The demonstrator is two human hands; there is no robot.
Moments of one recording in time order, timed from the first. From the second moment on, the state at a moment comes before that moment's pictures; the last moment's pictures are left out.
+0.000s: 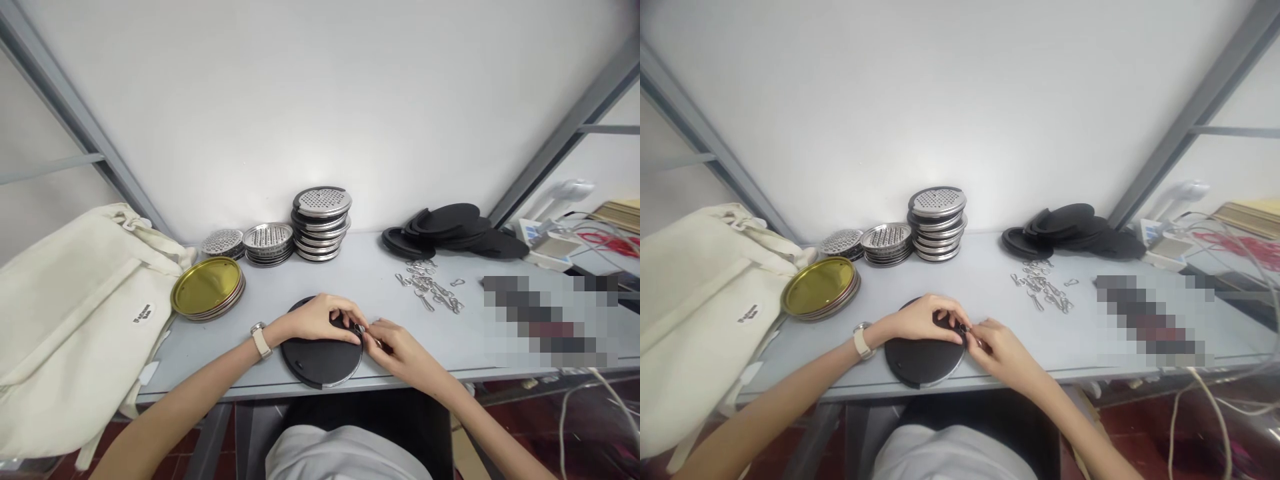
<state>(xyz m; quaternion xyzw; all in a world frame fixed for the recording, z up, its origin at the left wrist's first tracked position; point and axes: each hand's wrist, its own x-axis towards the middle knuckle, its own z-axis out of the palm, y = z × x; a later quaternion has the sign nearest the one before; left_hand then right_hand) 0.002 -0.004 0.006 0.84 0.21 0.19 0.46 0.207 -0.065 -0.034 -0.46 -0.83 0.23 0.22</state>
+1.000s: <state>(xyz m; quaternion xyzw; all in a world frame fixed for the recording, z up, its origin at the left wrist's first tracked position) 0.001 -0.004 0.005 0.86 0.20 0.21 0.43 0.206 -0.068 -0.031 -0.45 -0.84 0.22 0.21</state>
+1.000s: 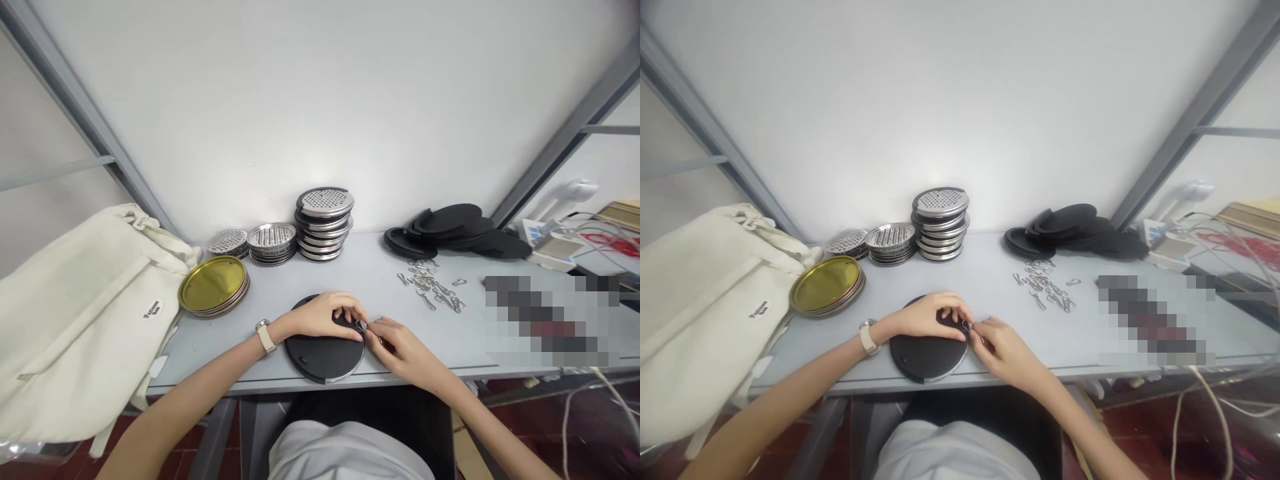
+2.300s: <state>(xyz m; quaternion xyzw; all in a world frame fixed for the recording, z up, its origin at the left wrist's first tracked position) 0.001 -0.003 0.002 0.87 0.22 0.22 0.38 0.207 -0.071 -0.028 -0.44 -0.84 0.23 0.24</state>
